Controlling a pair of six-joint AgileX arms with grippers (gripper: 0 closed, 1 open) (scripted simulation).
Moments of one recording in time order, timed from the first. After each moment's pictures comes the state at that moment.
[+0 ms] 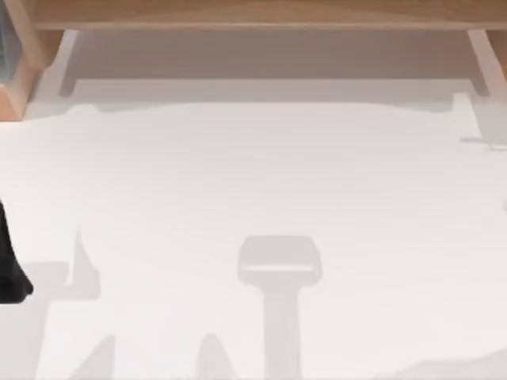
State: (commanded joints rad) left arm 0.00 0.00 0.00 0.00 0.00 0.00; right arm -0.54 2.20 0.85 1.34 -0.49 -1.56
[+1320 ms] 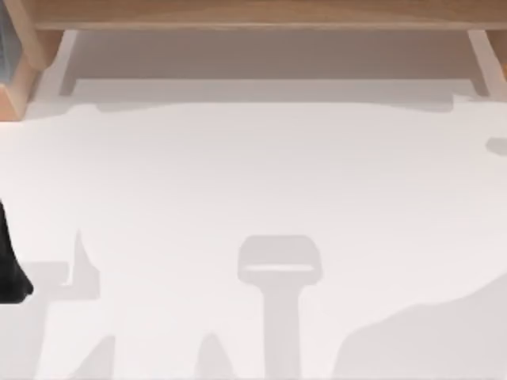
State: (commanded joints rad) left arm 0.00 0.00 0.00 0.00 0.00 0.00; right arm -0.43 2.37 1.26 1.11 -0.39 -1.55
